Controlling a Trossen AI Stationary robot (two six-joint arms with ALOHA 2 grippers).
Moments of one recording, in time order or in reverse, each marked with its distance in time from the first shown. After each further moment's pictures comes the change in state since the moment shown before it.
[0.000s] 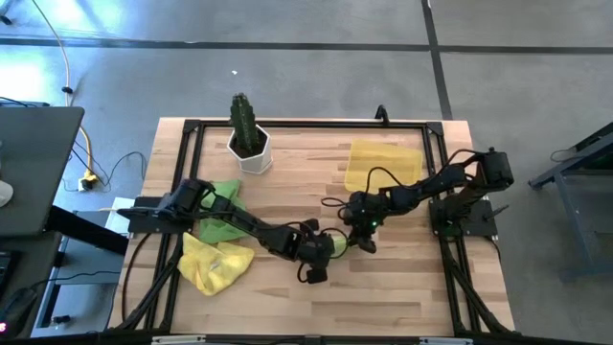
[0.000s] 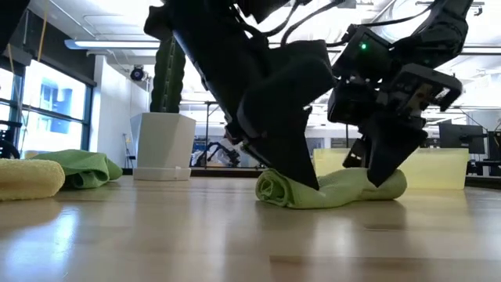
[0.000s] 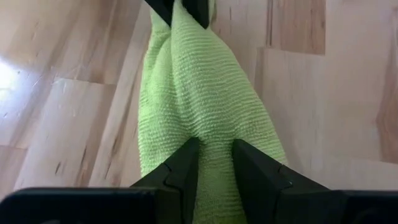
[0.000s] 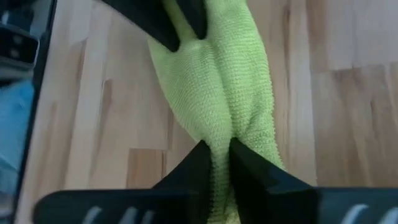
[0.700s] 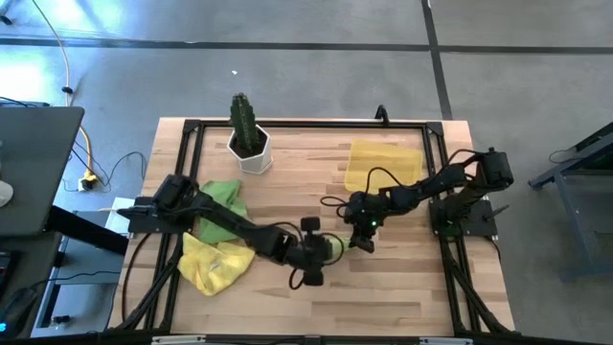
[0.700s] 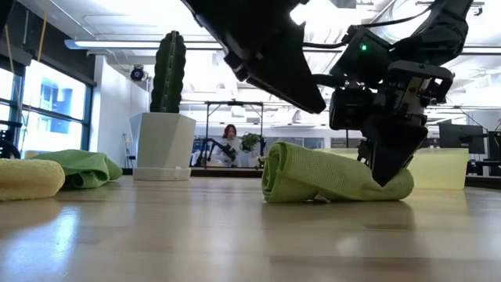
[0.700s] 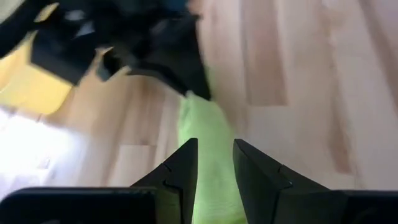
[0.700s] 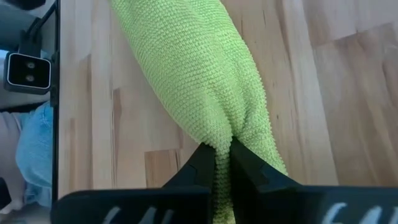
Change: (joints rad) left arm -0.045 -0.136 -0.003 0.022 -0.175 0.197; right arm 0.000 0.003 -0.002 -0.008 -0.033 0.173
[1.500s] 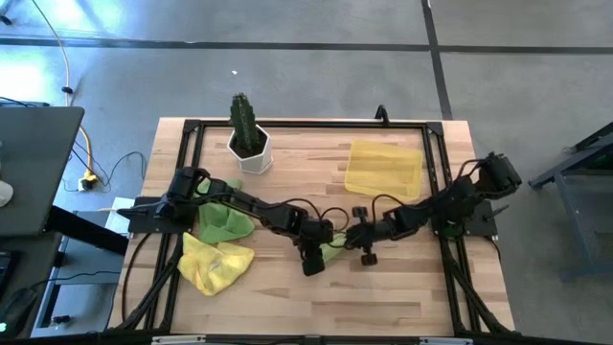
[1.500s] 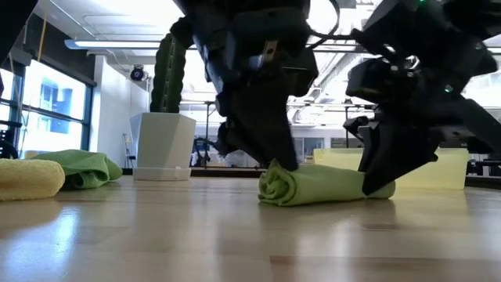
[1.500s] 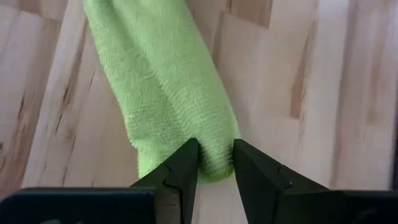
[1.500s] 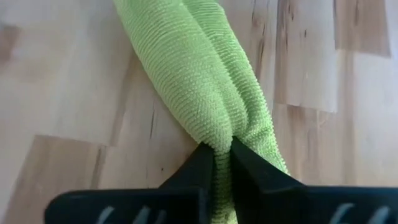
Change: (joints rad) left arm 0.170 0.058 -0.002 -0.133 0.662 -0.283; right arm 0.277 -0.003 0.005 -0.036 0.634 -0.344
